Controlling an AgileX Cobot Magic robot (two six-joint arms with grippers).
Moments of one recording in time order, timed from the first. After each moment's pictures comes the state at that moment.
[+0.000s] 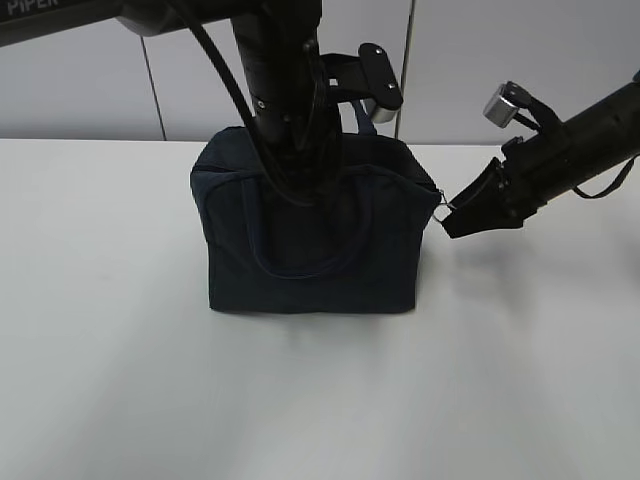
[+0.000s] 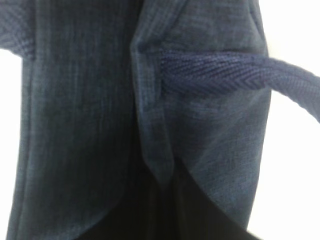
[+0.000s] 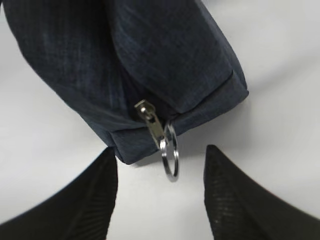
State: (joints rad) left arm -0.68 2.21 -2.06 0.09 1.22 0.70; right arm -0.09 2.10 -1.49 0.92 1.14 -1.58
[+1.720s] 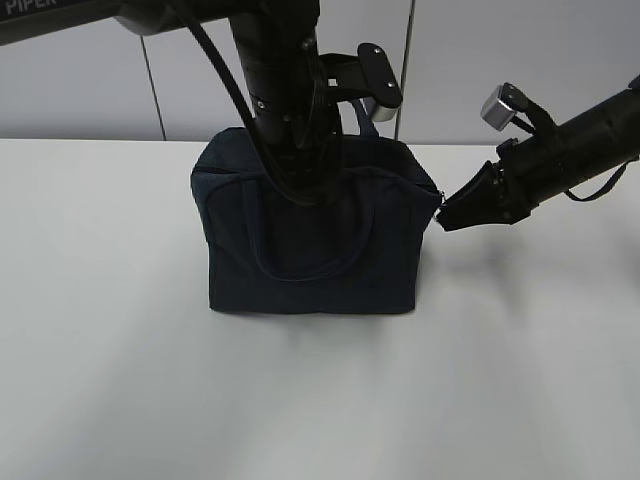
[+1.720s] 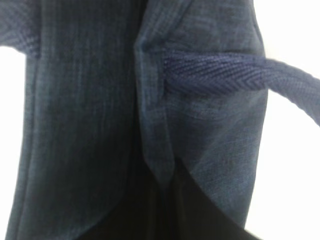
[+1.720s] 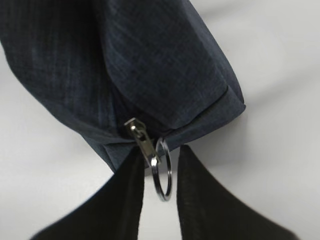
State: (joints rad) left arm -0.68 2.21 -2.06 0.07 1.22 0.70; right arm -0.09 2.12 -1.49 0.98 1.13 -1.66
